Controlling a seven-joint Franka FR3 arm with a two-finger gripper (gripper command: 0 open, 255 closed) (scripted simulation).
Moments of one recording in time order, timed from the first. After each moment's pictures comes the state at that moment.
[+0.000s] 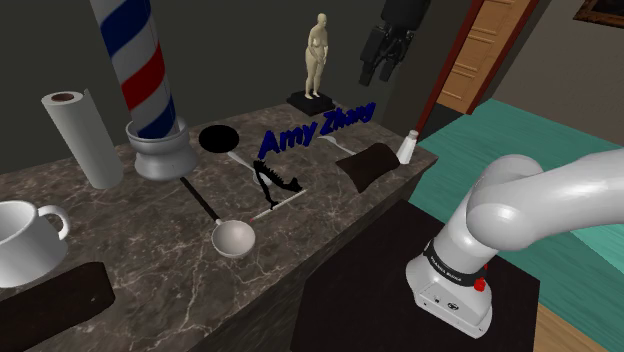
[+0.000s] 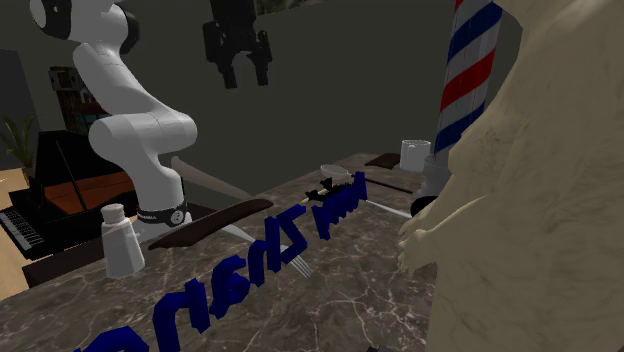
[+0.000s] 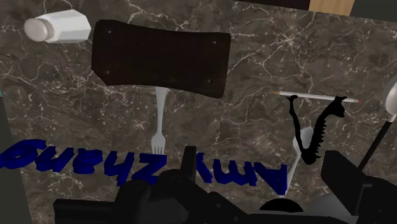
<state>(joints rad) 0.01 -0.79 -0.02 -2.34 0.07 1.66 -0.02</state>
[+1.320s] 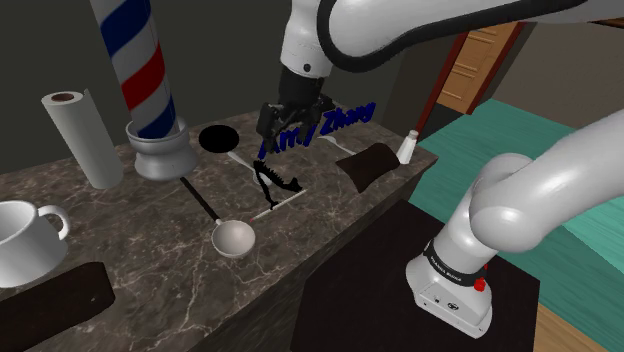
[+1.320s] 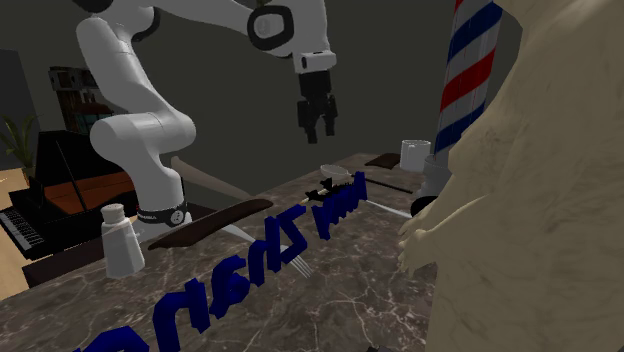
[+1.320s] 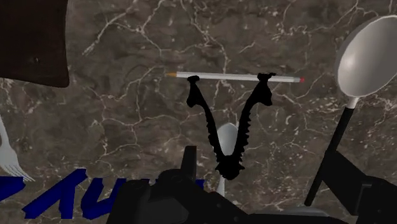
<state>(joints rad) 0.09 -0.46 0.34 -2.42 0.21 2.11 0.36</state>
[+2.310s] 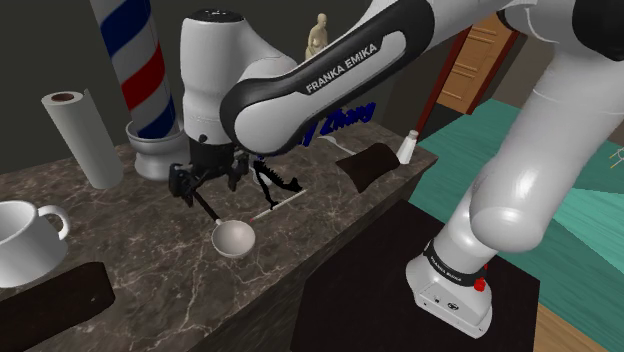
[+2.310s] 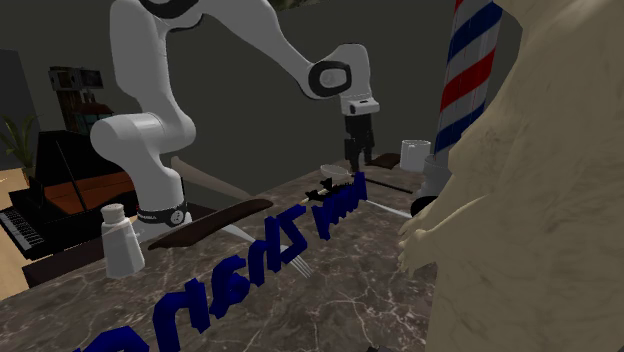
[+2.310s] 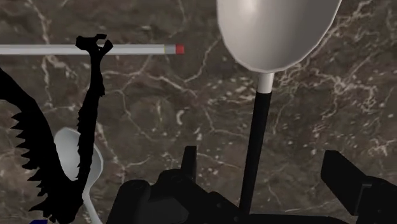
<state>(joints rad) 0.10 0.09 0.56 -2.16 -0.08 2.38 0.82</state>
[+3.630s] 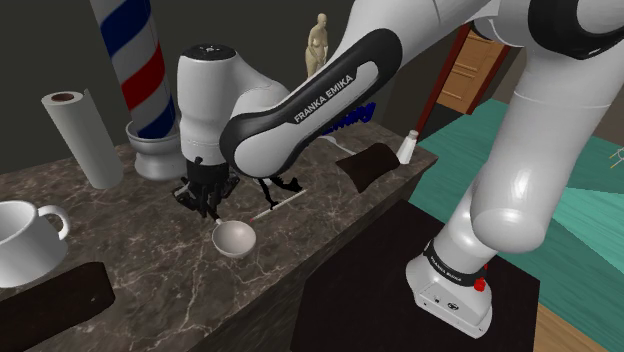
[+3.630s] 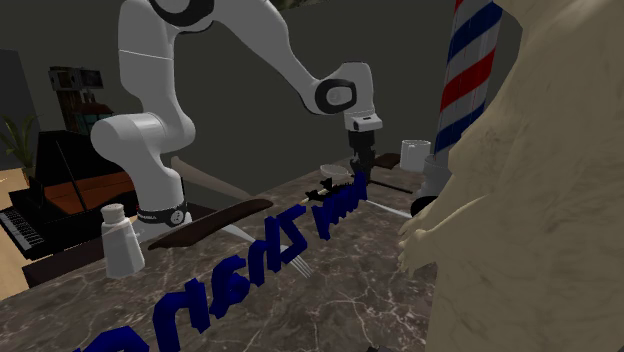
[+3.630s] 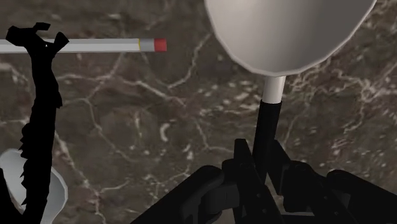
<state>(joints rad) 0.13 0.20 0.54 -2.15 -0.18 2.46 0.89</state>
